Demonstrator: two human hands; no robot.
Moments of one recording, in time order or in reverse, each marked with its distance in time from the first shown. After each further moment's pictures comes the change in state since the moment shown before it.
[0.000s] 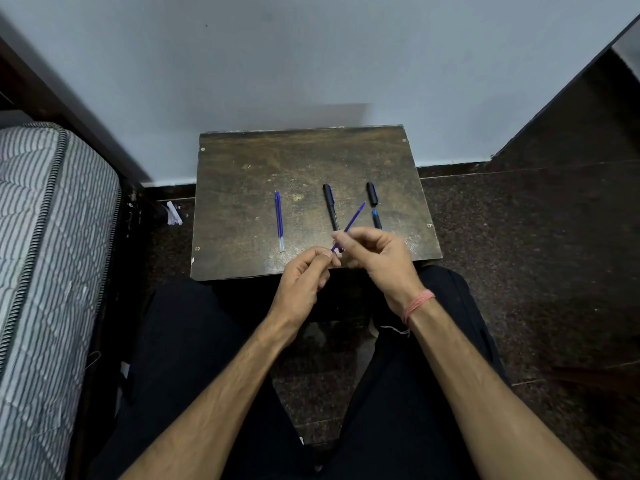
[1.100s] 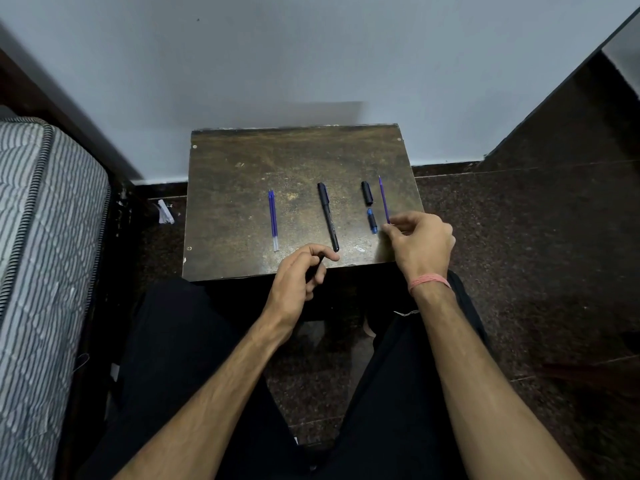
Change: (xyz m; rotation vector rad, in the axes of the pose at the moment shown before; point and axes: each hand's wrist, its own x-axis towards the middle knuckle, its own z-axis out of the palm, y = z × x) left_hand 0.001 0.004 -0.003 -0.037 -0.035 -0.011; right_hand 0.024 -0.011 -0.053 -0.829 0.590 -0.091
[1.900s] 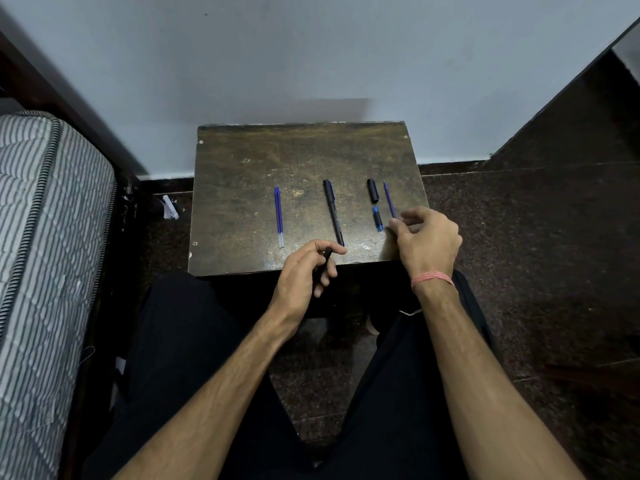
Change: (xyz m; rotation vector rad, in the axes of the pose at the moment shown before) left_hand 0.005 -0.011 -0.003 -0.028 -0.005 0.022; right_hand -0.004 -0.006 -0.002 -0.090 0.054 0.014
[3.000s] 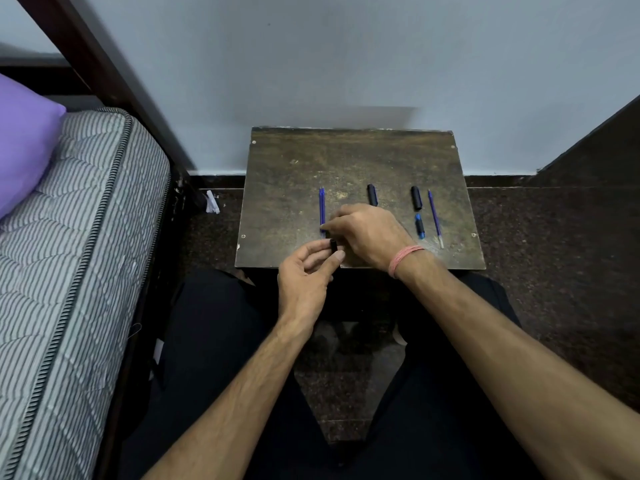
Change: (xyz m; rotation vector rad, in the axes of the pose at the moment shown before) left_hand -0.015 -0.006 -0.035 -0.094 0.411 0.029; right_hand -0.022 -0.112 0.049 -0.273 -0.606 -1.028
